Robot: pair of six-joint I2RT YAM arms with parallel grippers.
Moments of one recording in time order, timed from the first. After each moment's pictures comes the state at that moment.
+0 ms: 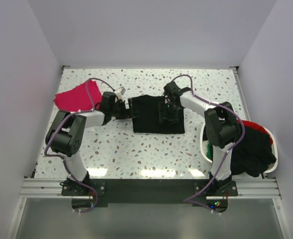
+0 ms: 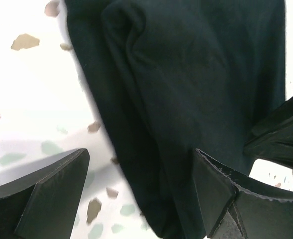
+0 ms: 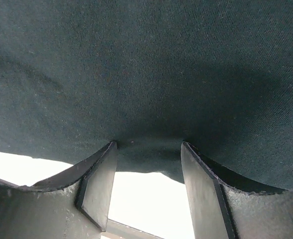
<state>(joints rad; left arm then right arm) -0.31 1.80 0.89 0.19 0.39 -0.47 0.46 2.00 1.47 -0.78 -0.20 0.45</state>
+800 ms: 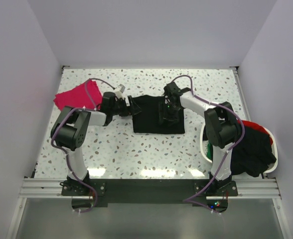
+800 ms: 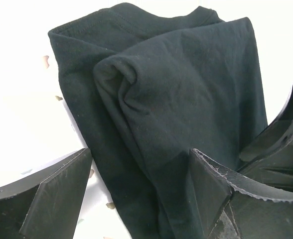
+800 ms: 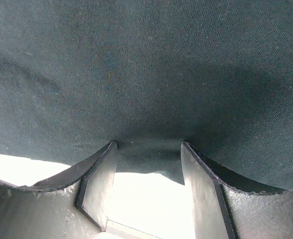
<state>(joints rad) -0.29 1.91 0.88 0.48 0.44 -0.52 0.46 2.00 1.46 -0.78 -0.20 0.46</state>
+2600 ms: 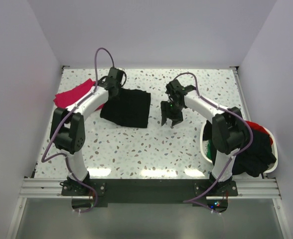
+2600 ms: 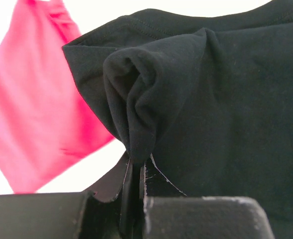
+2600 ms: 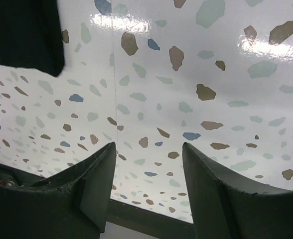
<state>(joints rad) -0.36 1.86 1.48 -0.54 -0.40 -0.06 0.47 1.88 1.46 -0.90 -0.17 0.44</state>
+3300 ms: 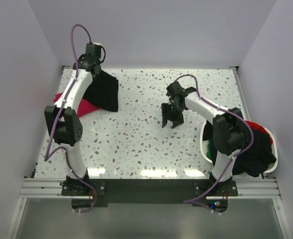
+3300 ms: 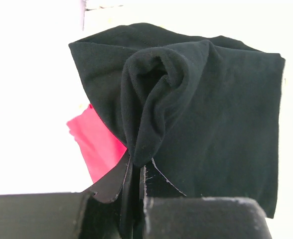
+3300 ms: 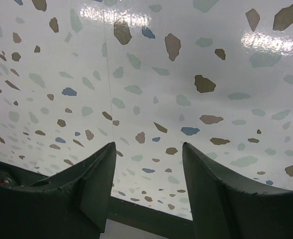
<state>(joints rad) -0.16 1.96 1.88 -0.68 -0.49 0.09 0.47 1.86 1.41 -0.89 -0.17 0.44</state>
